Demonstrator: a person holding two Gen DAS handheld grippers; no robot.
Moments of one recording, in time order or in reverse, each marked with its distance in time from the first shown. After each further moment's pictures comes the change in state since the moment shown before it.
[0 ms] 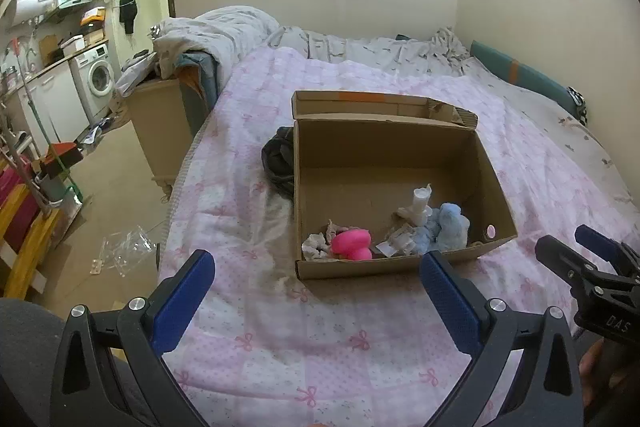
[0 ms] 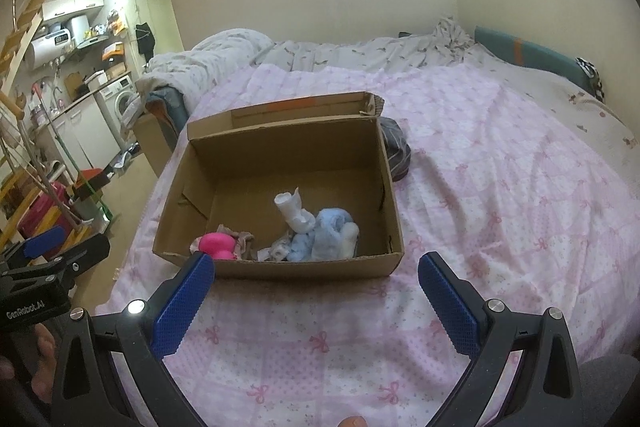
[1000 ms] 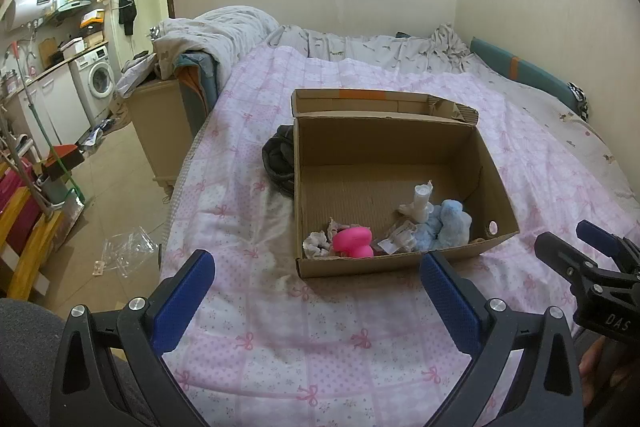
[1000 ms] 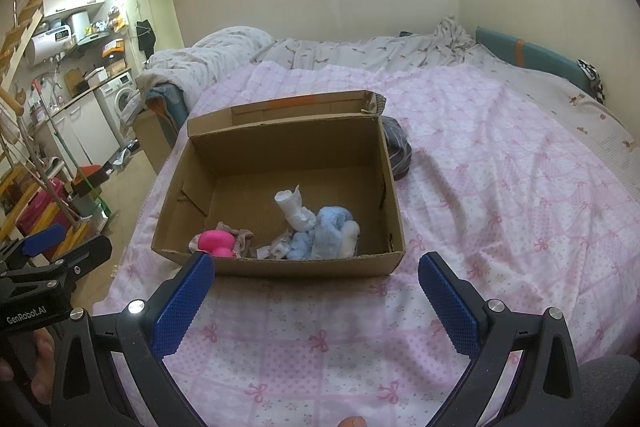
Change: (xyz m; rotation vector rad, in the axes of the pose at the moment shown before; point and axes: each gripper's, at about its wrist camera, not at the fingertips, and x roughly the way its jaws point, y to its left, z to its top) left arm 0.000 -0.003 -0.002 0.008 -0.001 0.009; right arm 0.001 -0.001 -0.002 -0.006 0.000 -0.001
